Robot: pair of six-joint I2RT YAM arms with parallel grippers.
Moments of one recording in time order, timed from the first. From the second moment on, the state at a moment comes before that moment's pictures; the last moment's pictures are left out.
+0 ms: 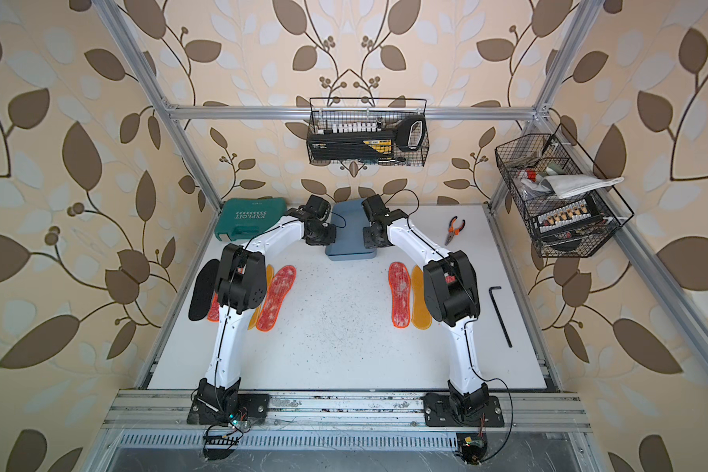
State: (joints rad) left arm -0.46 2.21 1.90 -0.71 0.03 -0.36; right arm 0.45 2.05 1.77 -0.76 0.19 0.33
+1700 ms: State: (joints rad) left arm -0.88 1.72 0.99 -0.55 -0.36 -0.73; right arm 0.85 1.59 0.88 -0.46 0.34 0.66
